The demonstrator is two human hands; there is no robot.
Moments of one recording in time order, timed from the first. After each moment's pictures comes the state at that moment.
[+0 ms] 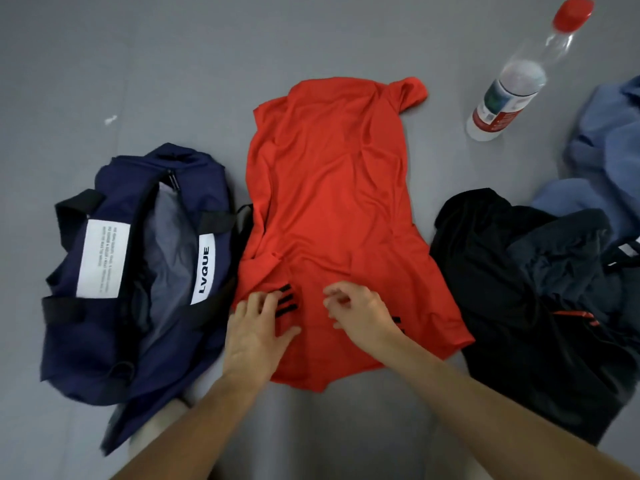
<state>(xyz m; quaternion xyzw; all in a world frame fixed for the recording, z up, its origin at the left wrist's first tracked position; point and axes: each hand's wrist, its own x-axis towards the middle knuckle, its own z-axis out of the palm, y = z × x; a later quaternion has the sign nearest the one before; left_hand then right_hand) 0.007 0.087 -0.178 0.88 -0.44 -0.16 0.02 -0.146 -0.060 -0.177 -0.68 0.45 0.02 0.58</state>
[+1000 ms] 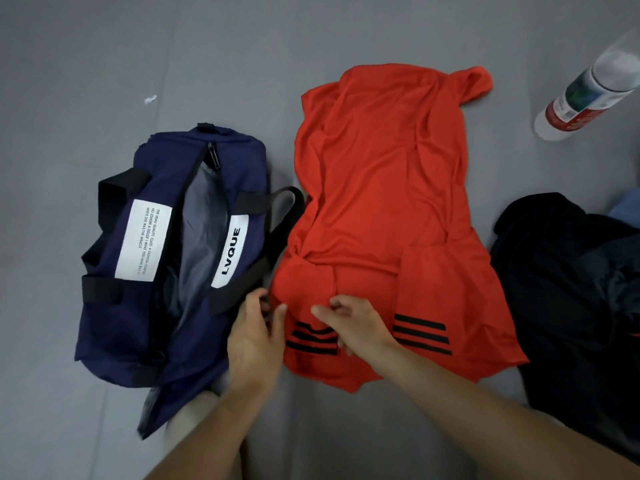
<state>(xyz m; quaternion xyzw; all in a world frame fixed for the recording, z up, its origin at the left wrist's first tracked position) 0.039 0.121 -0.172 0.92 -0.24 -0.17 0.24 -0.081 -0.013 -0.184 -0.55 0.49 0.08 0.68</state>
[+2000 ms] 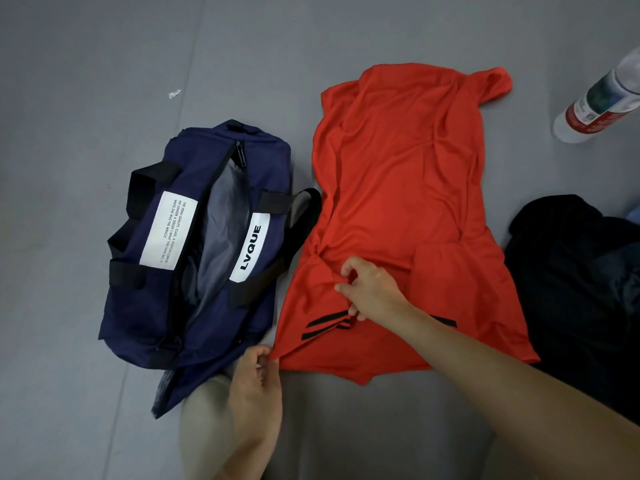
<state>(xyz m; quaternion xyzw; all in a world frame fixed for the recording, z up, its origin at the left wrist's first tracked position) -0.007 0.196 -0.171 0.93 -0.04 -0.21 0.29 -0.057 -0.051 -0.182 -0.68 0.44 0.12 0.57</state>
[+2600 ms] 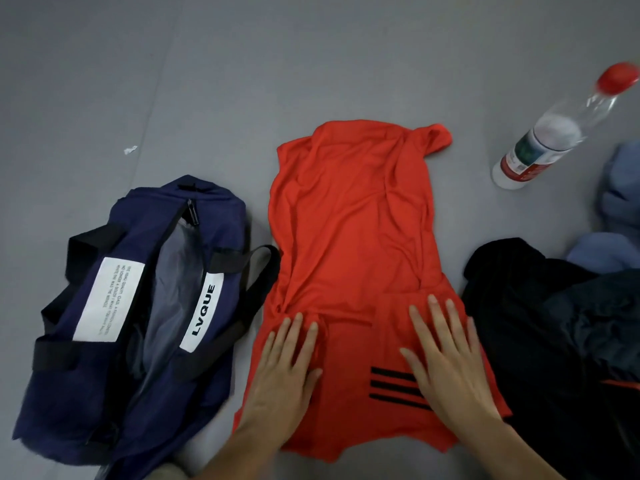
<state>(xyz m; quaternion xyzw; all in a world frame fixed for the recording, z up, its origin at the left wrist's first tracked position) 0.015 0.085 -0.214 0.81 -0.56 -0.18 0.03 -0.217 -0.093 -0.204 -0.90 0.42 0.05 0.13</state>
